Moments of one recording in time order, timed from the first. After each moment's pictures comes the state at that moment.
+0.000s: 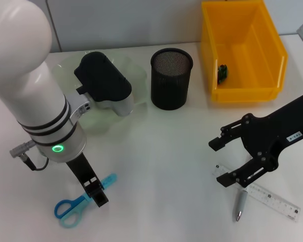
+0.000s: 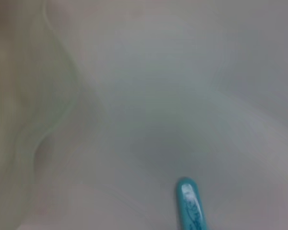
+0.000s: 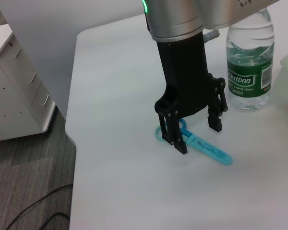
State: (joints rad) left arm -0.81 -2.08 1.75 1.14 2.58 1.59 -2.65; right arm 0.65 2.02 -0.87 -1.03 -2.29 -1.93 1.62
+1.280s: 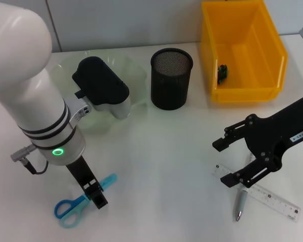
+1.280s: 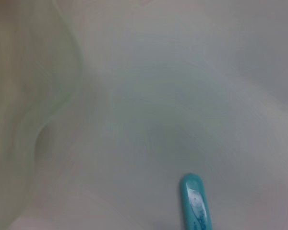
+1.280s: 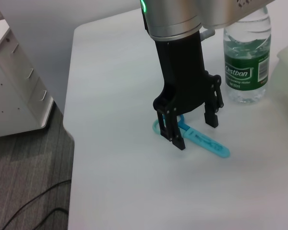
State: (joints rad) left arm -0.81 -2.08 1.76 1.11 2.57 1.55 -2.66; right arm 0.65 2.01 -0.87 -1.03 -2.30 -1.93 1.63
